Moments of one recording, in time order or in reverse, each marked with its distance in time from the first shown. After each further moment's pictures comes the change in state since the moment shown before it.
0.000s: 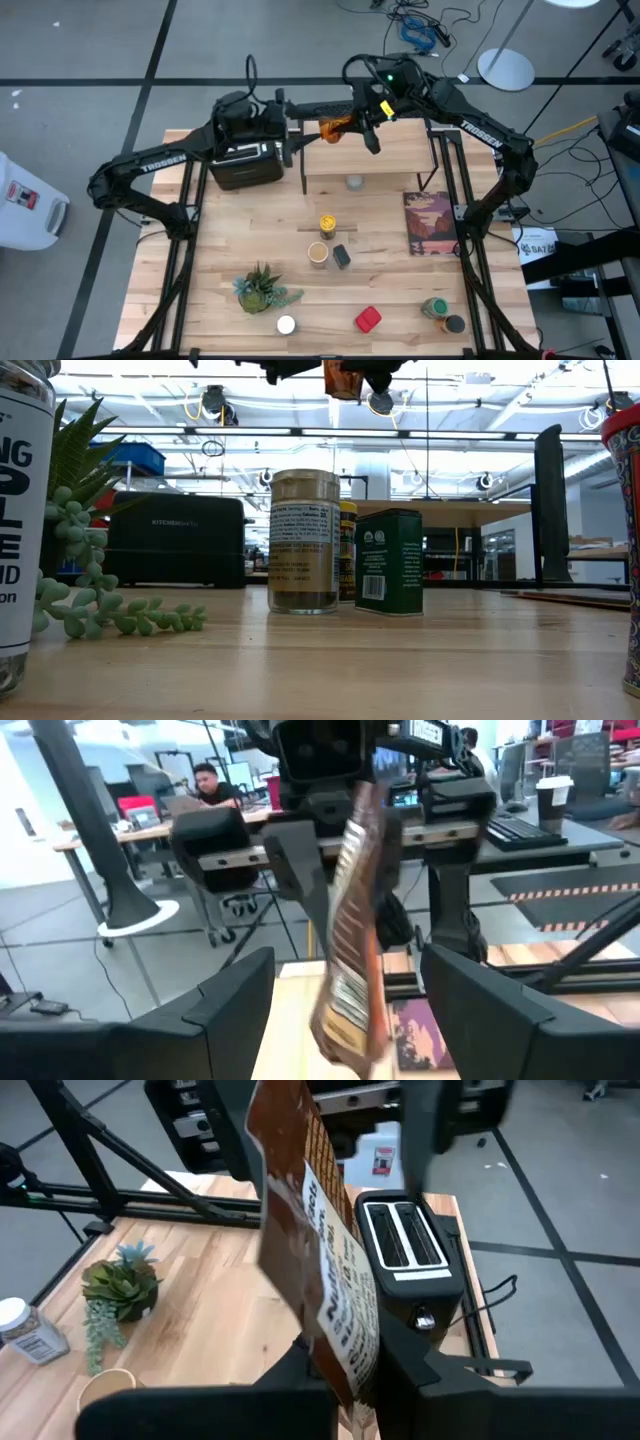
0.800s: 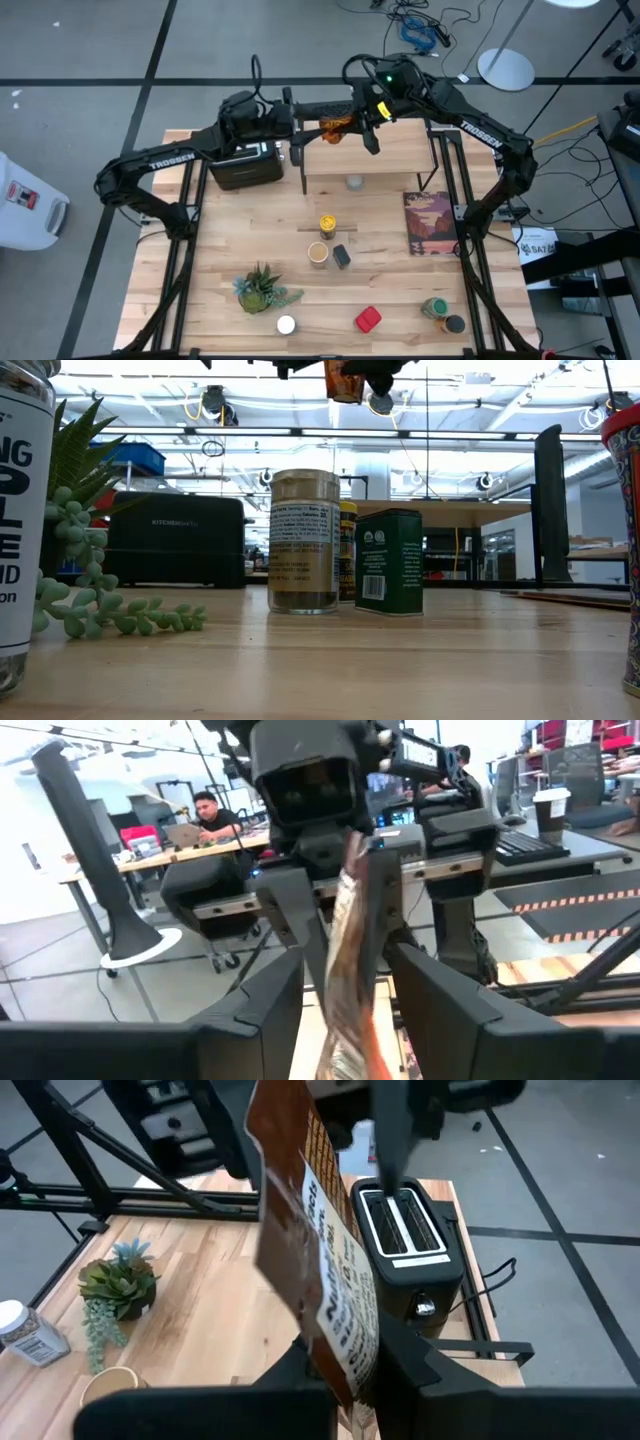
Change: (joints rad) left arm -0.023 0.065 0.032 0.088 -0.004 0.027; right arm 0.003 0.002 0.000 -0.022 0.027 0.025
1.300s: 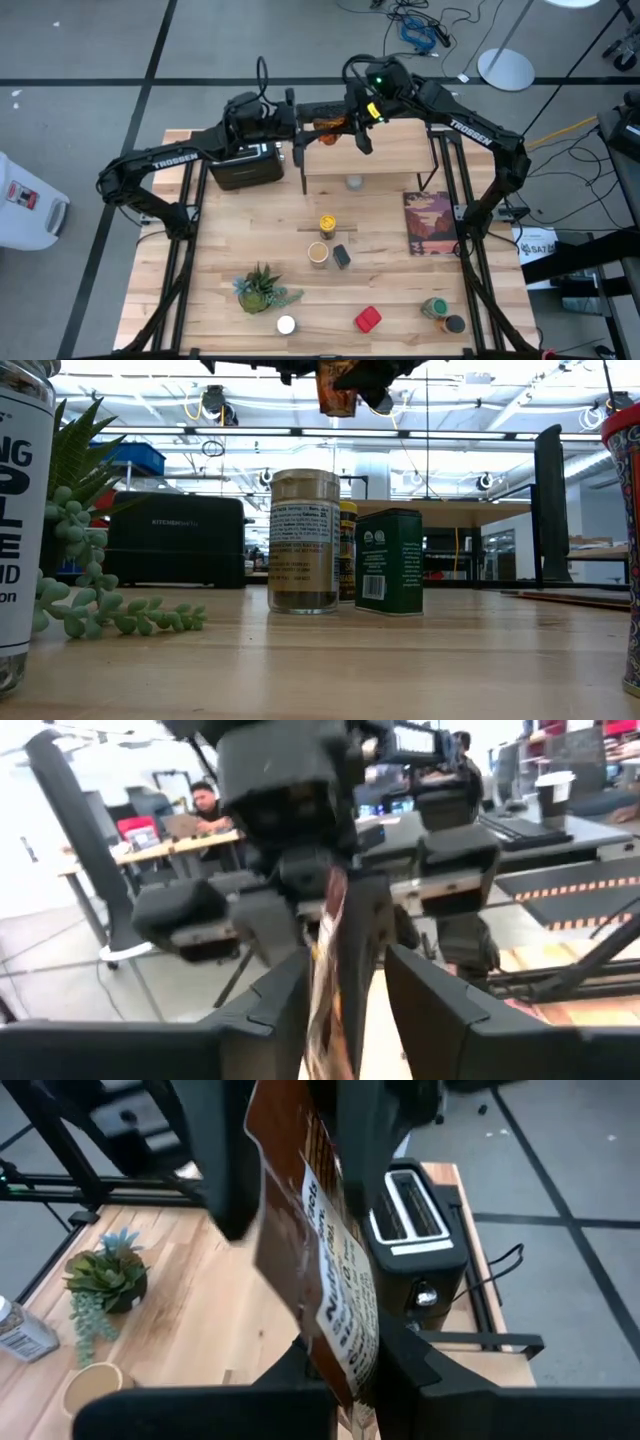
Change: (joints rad) left arm 0.005 0.016 0.000 -0.015 -0.011 0.018; right arm -0.003 0.052 0.000 0.024 0.001 -0.005
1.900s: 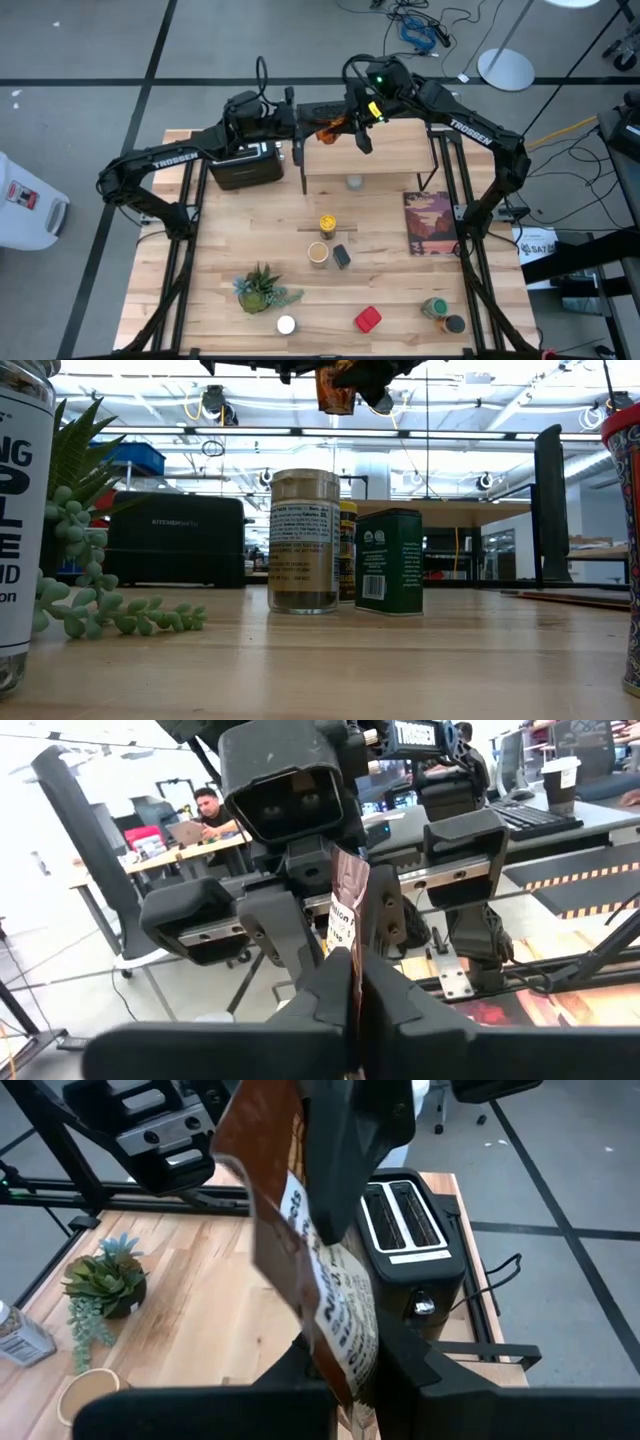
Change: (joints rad) left arm 0.004 0.000 0.000 0.007 0.015 0.052; right arm -0.009 0.000 0.000 0.011 -0.008 -0.004
